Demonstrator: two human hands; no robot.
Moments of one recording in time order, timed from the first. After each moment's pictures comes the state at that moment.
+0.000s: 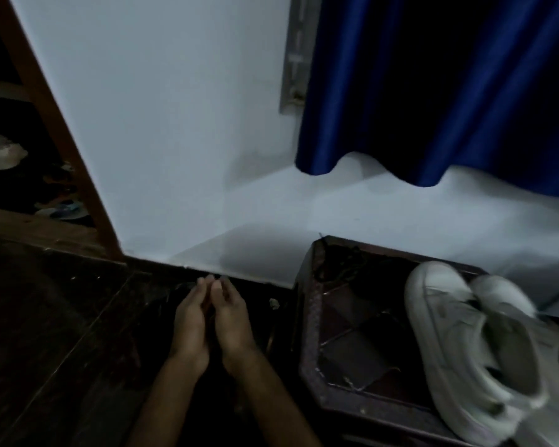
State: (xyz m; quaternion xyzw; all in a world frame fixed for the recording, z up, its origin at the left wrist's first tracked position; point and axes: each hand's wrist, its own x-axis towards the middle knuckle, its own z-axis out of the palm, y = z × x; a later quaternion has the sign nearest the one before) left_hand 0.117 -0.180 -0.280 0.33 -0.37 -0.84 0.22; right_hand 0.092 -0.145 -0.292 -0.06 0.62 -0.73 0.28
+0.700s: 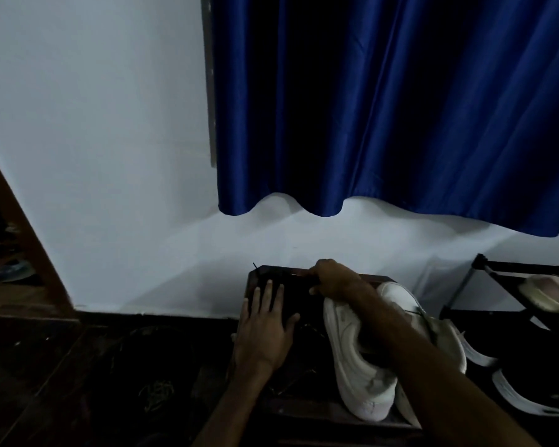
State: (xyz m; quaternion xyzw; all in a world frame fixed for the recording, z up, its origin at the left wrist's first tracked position) left_hand 0.032 -0.023 -0.252 0.11 -0.98 -0.13 0.10; right_hand -0.104 0.101 -0.162 -0.30 0.95 -0.01 0.12
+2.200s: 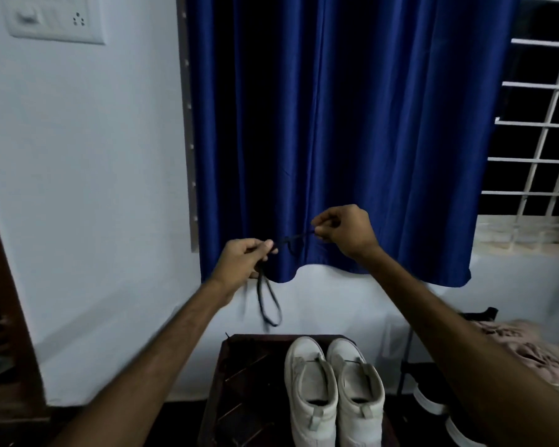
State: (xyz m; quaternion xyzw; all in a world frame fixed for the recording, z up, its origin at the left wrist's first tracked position) left_hand 0.047 -0.001 0.033 -0.02 -0.76 -0.61 0.23; right_hand -0.036 0.202 0.084 -0.27 0.82 -0.46 -0.19
